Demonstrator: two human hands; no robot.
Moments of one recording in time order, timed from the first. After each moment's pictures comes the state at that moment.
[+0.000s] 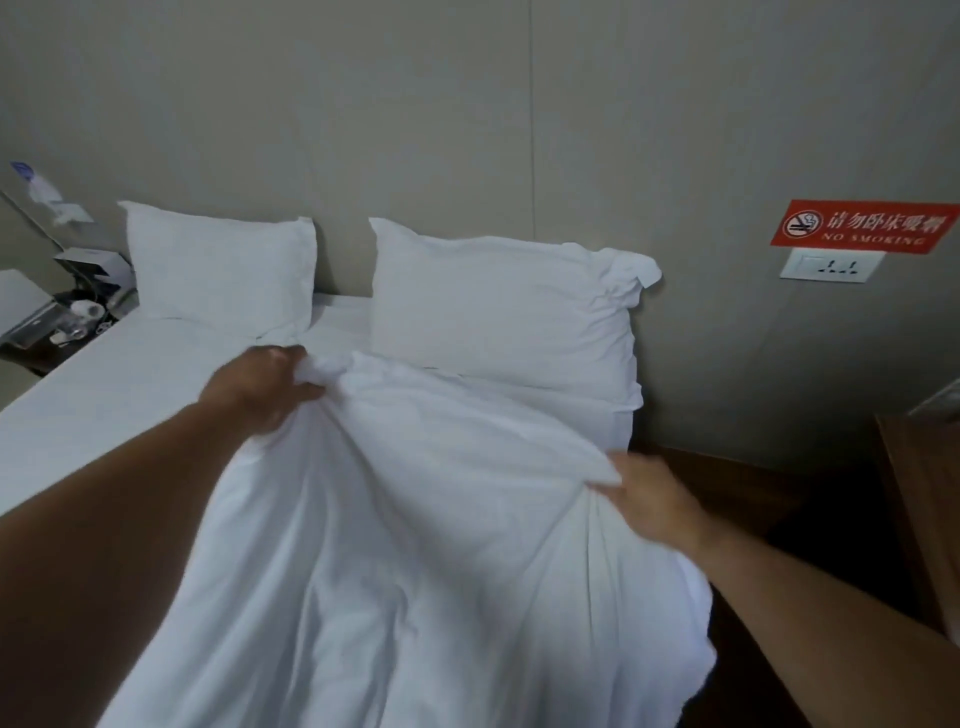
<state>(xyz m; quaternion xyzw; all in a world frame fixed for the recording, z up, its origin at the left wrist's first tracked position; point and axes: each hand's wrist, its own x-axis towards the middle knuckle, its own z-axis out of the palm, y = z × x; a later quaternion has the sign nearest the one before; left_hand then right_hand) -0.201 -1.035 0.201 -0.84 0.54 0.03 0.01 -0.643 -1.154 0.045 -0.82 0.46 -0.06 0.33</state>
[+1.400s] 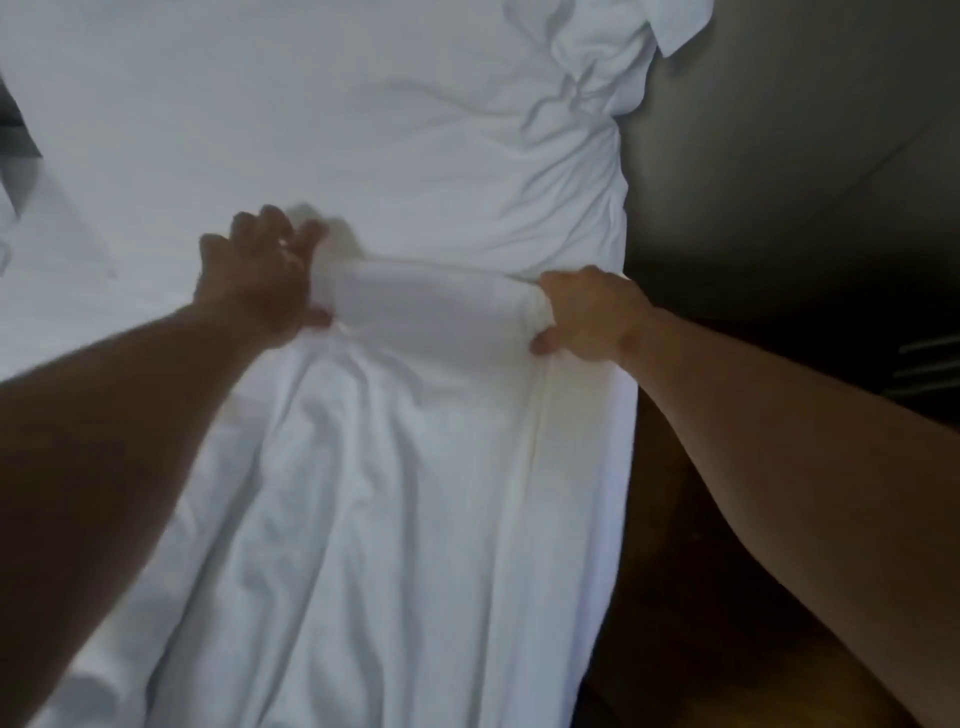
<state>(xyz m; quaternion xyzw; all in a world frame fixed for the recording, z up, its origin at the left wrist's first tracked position) -0.240 -1.424 -0.113 -0.75 0.62 0.00 0.21 -0.570 -1.515 -0.176 -0.82 0.46 0.13 0.30</state>
